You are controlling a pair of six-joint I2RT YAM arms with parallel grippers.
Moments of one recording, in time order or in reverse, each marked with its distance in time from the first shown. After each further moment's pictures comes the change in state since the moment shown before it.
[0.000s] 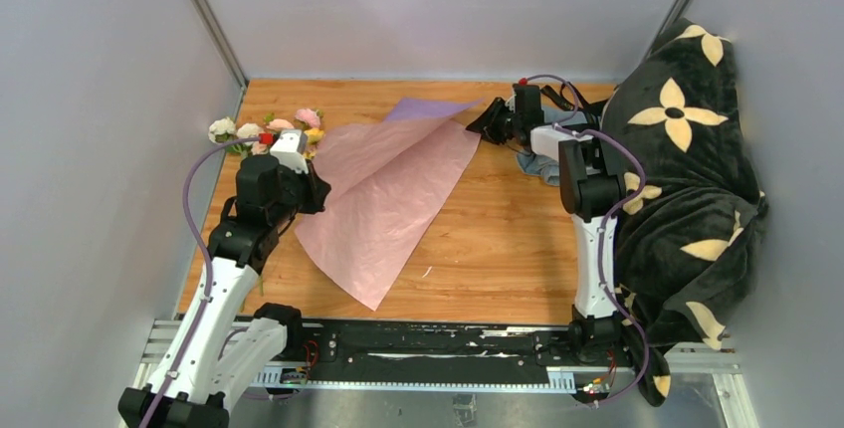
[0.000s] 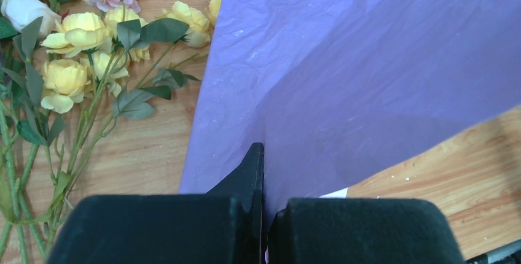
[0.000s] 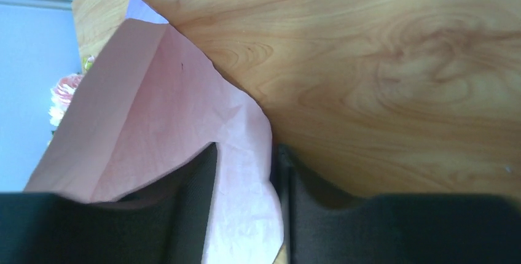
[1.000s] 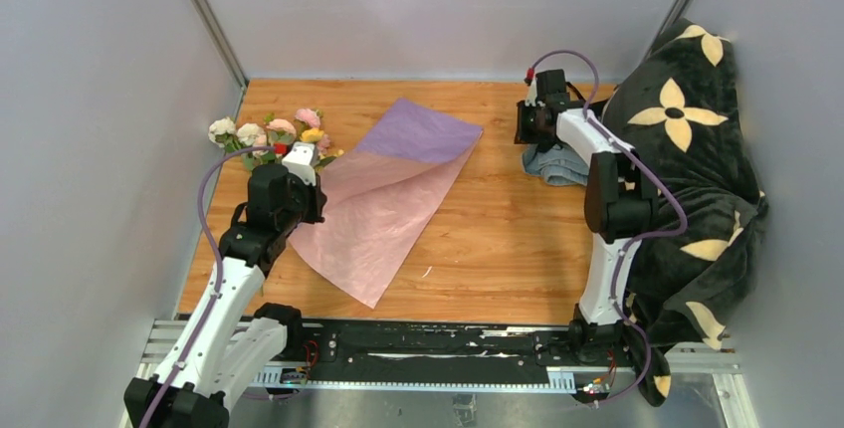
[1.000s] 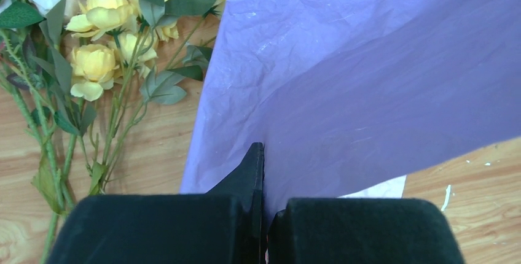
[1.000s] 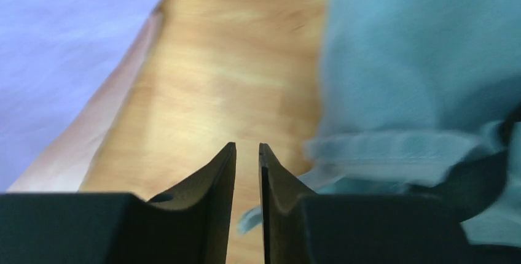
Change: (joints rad) left arm 0.000 0.008 -0.118 0.051 -0.065 0.163; right arm -0.051 -0.239 0.040 -0.607 0.367 -0.681
